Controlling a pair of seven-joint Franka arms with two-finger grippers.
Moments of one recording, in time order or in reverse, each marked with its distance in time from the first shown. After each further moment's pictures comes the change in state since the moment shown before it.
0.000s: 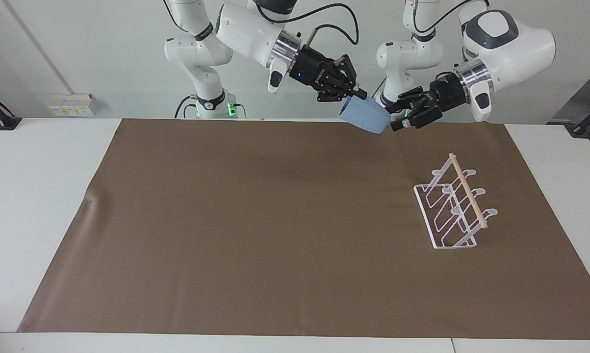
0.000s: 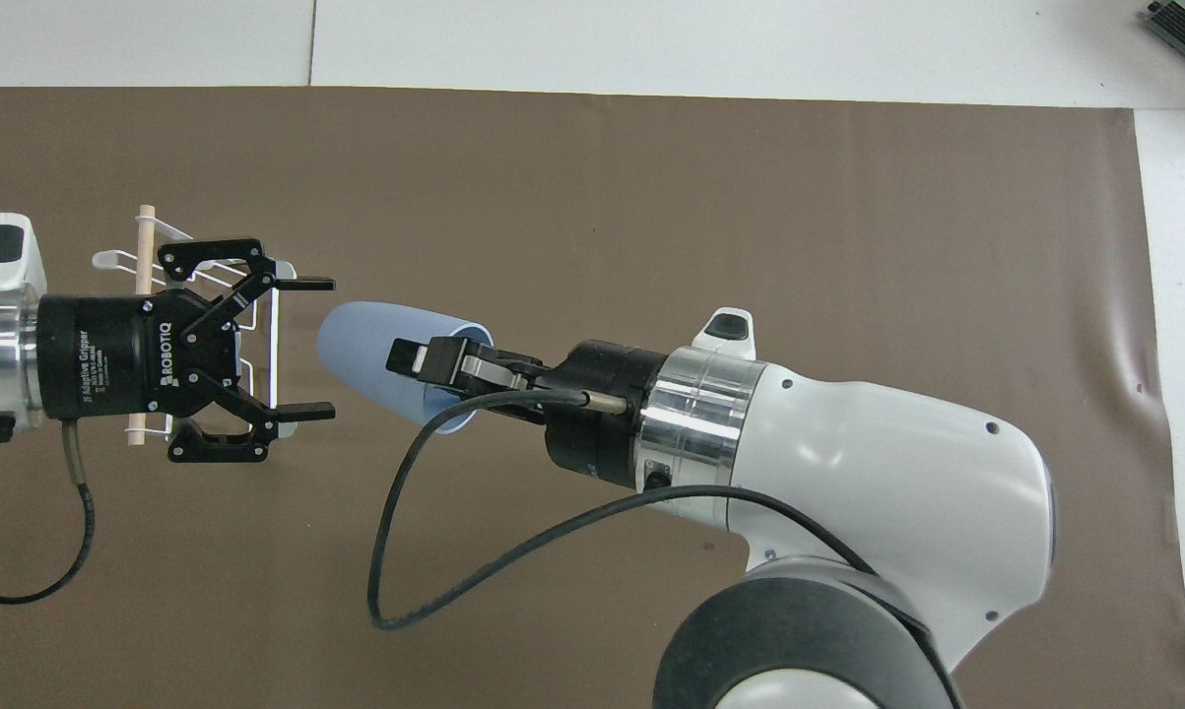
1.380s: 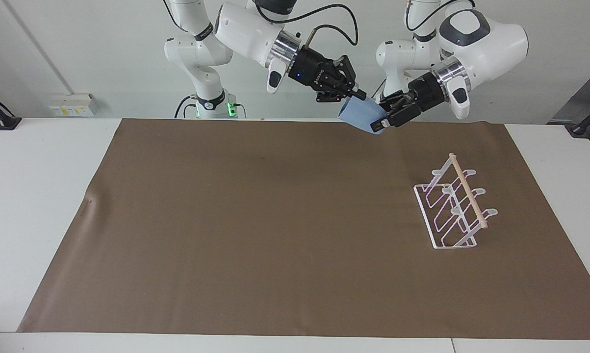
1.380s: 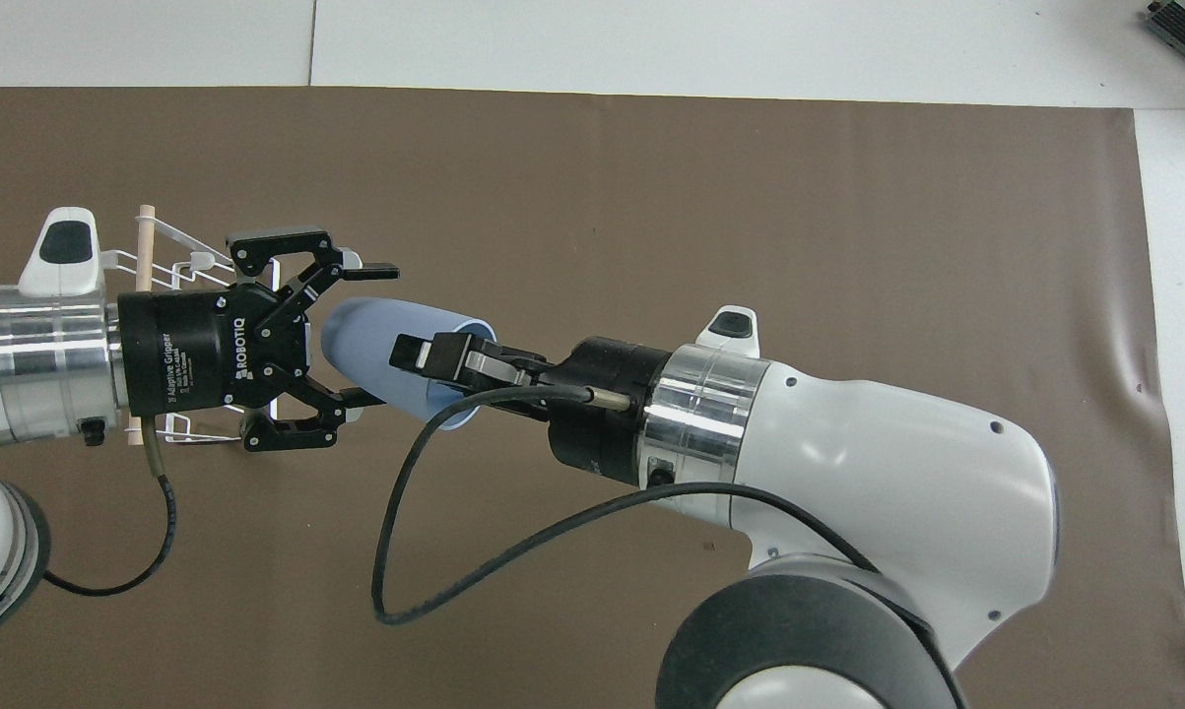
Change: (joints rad) left arm -0.091 -0.001 -0.026 -0.011 -0.003 0.179 0.050; right arm -0.003 0.000 0.000 0.000 0.000 0.005 0.000
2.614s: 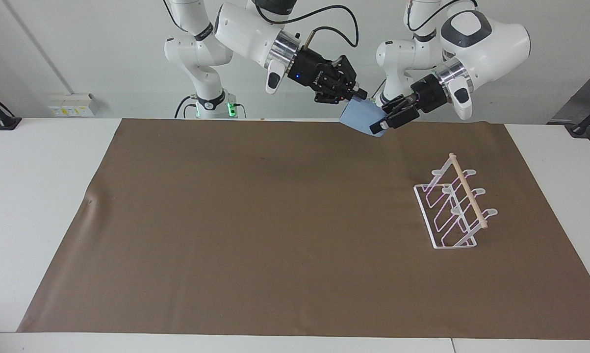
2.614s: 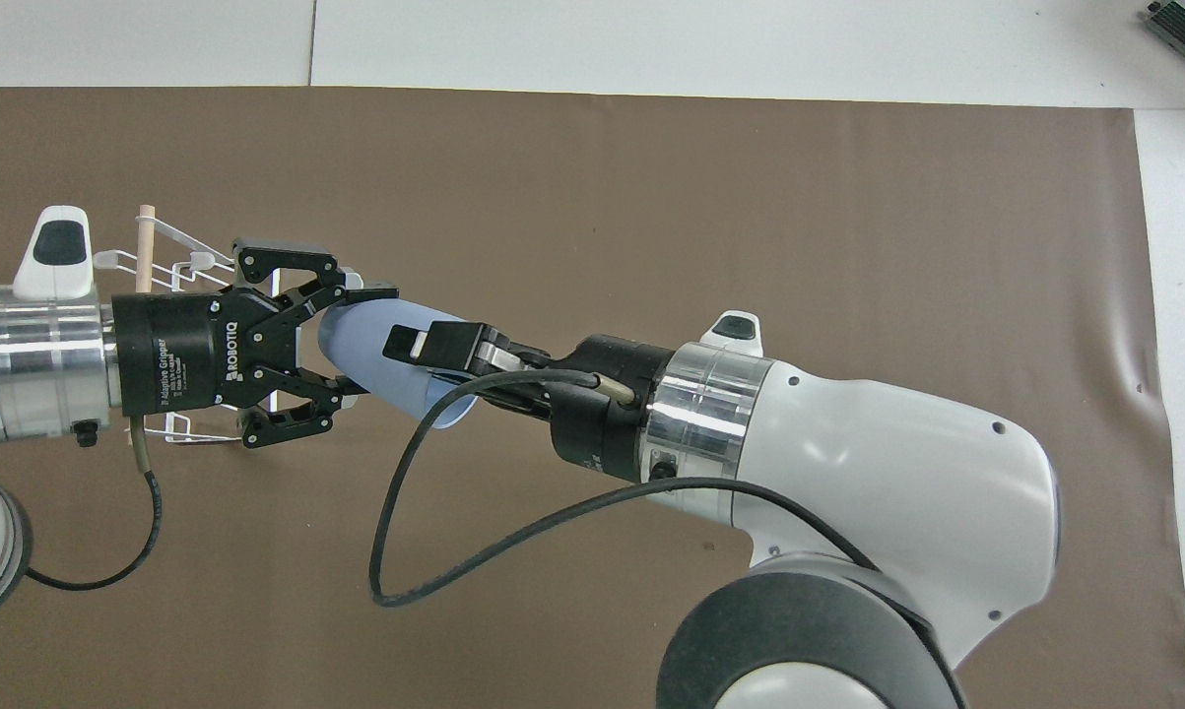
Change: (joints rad) left arm 0.004 0.000 0.010 -0.002 0.076 -0.008 0.056; right arm -0.001 0.001 0.000 -0.001 0.001 0.008 0.068
